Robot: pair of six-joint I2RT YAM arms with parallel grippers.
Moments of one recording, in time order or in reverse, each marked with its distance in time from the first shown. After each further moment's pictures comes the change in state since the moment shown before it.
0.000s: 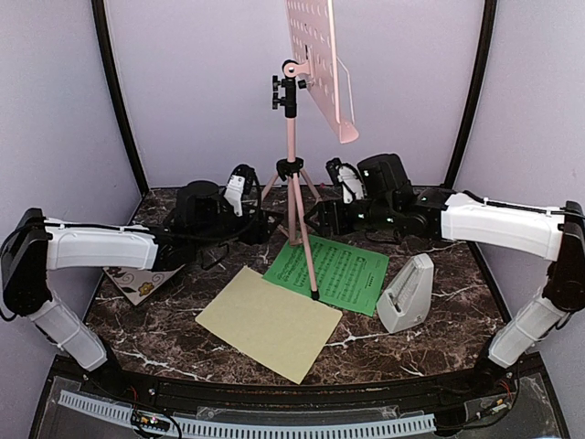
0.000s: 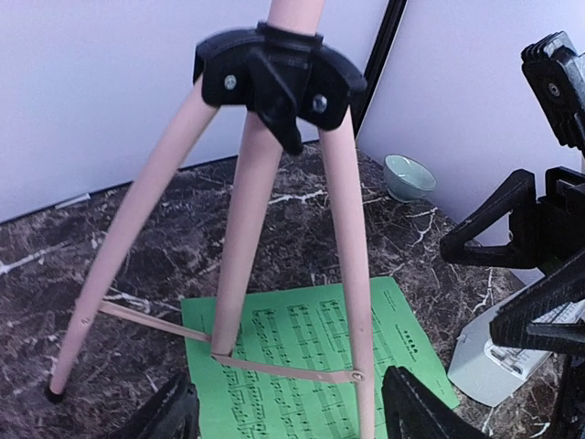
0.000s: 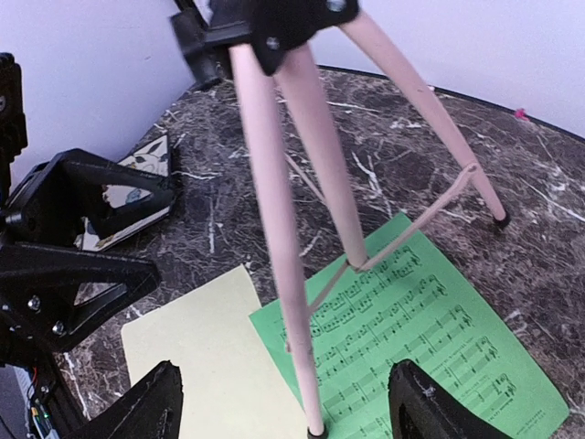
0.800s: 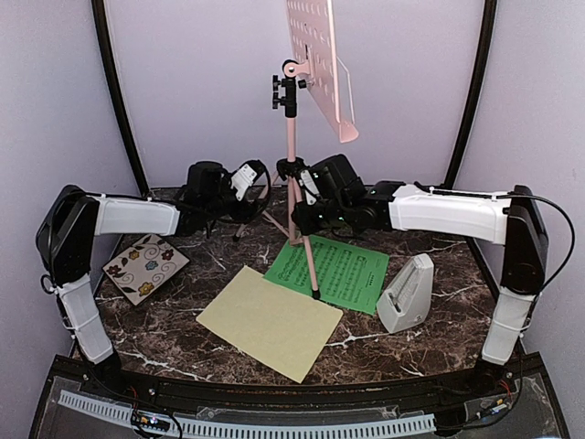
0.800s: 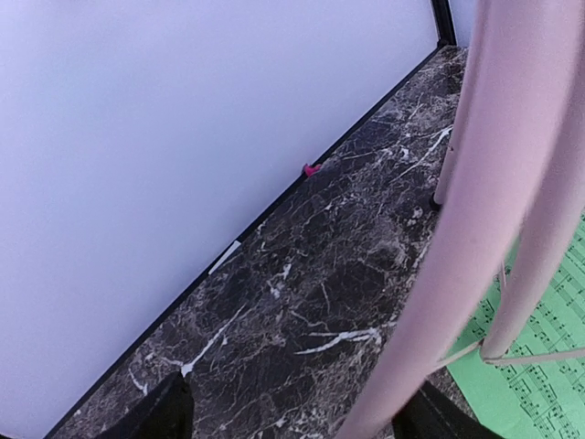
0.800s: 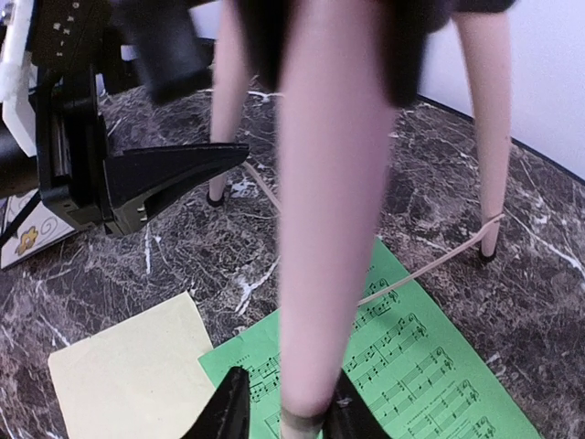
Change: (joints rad) left arm 0.230 0.320 0.282 -0.034 0.006 0.687; right arm 0.069 0.297 0.289 -0.098 0.211 -0.088
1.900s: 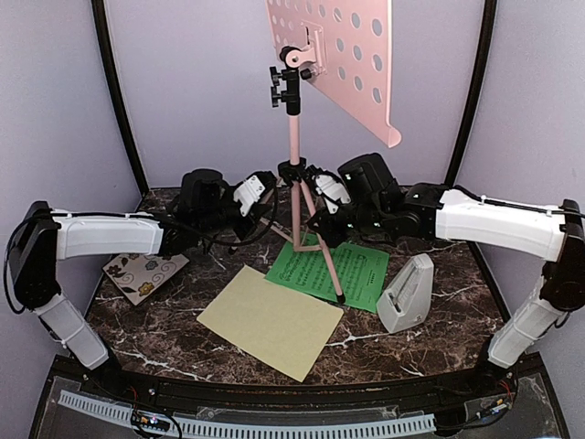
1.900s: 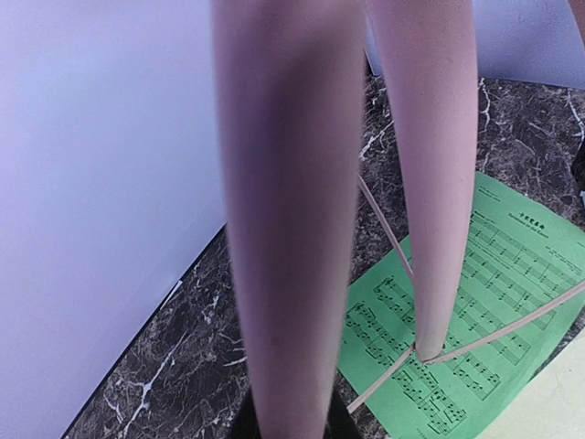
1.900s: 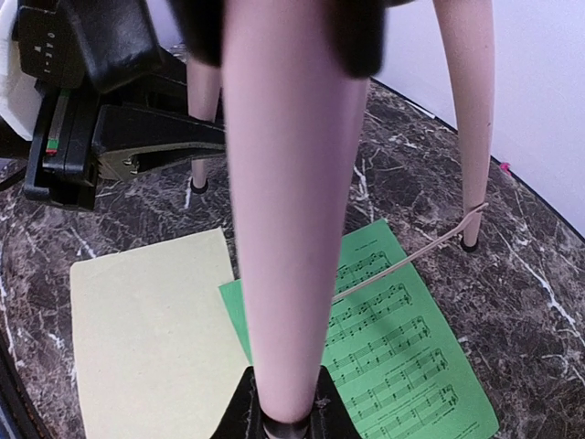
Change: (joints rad) left arm -0.162 -0.270 -0.188 -0.059 -0.014 0.006; right arm 0.048 -0.283 -0.183 -0.082 -0.047 -0.191
